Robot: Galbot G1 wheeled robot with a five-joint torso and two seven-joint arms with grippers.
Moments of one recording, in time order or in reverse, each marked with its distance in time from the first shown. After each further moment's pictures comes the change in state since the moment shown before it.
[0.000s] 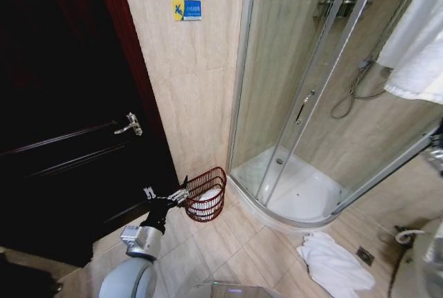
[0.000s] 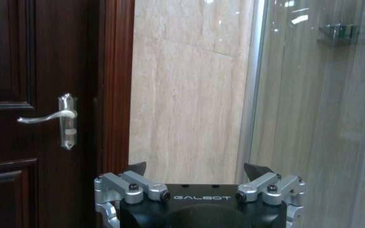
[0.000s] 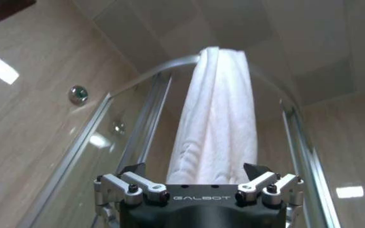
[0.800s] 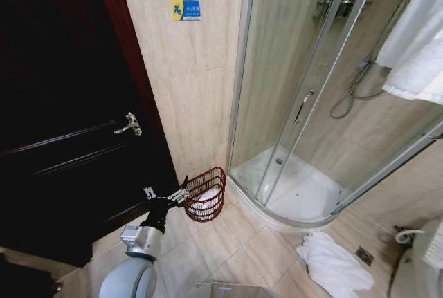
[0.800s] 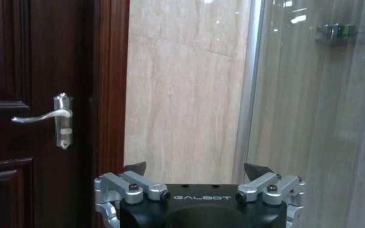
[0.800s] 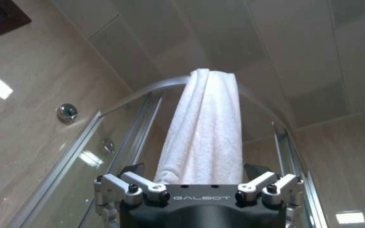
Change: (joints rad) left arm 0.000 0.000 0.000 0.000 0.000 0.000 0.000; right arm 0.025 -0.081 0.122 -0.021 0.109 -0.010 -0.012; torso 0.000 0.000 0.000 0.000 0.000
